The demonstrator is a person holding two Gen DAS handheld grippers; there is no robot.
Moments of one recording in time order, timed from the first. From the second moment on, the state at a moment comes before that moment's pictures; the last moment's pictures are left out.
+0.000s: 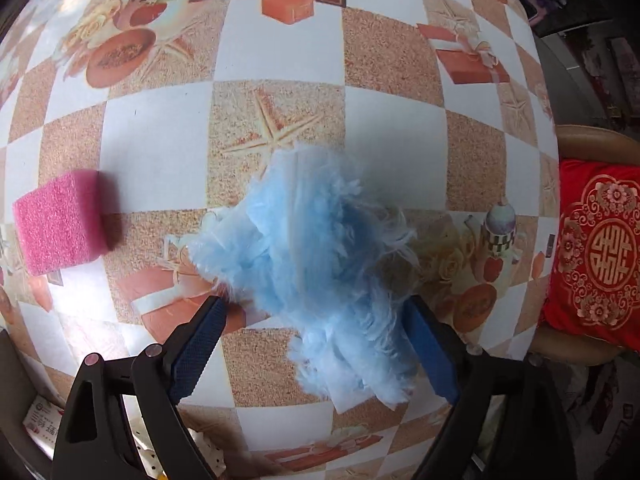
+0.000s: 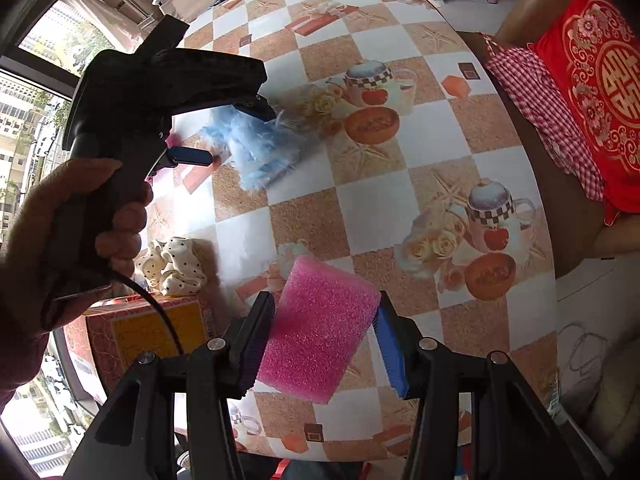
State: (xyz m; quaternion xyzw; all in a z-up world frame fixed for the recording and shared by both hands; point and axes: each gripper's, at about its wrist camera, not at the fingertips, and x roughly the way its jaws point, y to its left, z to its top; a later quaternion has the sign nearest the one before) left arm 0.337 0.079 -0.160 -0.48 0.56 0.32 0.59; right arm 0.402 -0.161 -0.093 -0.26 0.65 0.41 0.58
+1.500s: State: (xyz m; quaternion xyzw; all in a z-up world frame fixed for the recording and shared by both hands) left arm 0.234 0.046 0.001 -0.43 0.44 0.27 0.74; right arm 0.362 -0.111 -0.016 -0.26 0.60 0.51 0.57
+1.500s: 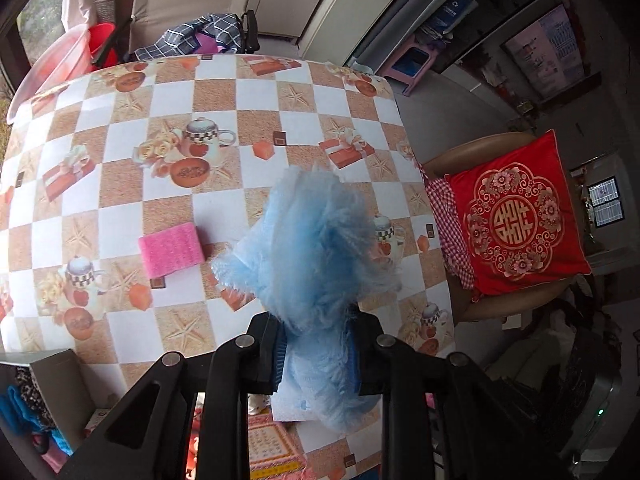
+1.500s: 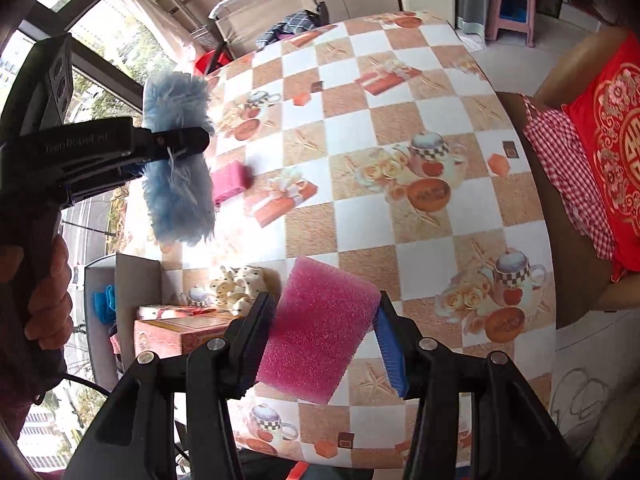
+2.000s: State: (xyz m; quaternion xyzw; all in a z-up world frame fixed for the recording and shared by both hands) left arm 0.077 -0.031 0.012 -0.39 0.45 0.33 0.73; right arm 0.231 -0.108 0.014 -0.33 0.57 0.56 0.50
